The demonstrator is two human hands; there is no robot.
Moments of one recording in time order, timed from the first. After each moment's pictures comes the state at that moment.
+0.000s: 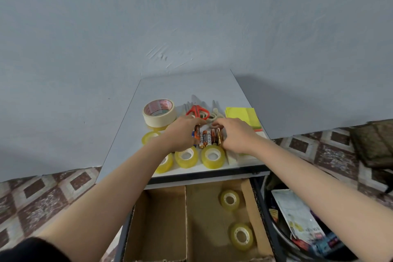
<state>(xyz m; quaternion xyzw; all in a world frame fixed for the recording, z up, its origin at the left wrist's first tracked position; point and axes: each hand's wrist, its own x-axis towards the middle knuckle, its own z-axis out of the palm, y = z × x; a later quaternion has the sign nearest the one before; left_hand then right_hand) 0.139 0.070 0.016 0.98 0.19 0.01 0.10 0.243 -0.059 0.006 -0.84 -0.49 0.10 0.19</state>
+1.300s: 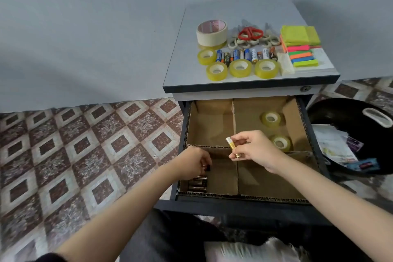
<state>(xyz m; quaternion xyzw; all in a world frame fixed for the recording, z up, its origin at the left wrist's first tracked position) -0.092 -0.019 -0.103 0.90 0.28 -0.18 0.27 0.055 -0.139 -0.090 -0.69 -0.27 0.48 0.46</state>
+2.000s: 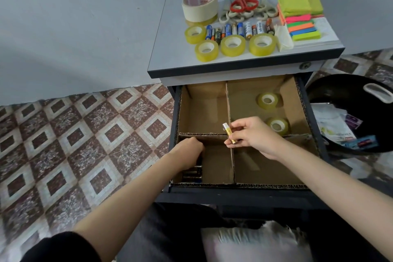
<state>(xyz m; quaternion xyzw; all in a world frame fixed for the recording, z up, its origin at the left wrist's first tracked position) -0.078 -0.008 -0.148 0.93 0.22 -0.27 0.10 0.064 -0.137 -0.105 -0.67 -0.24 0.52 0.47</state>
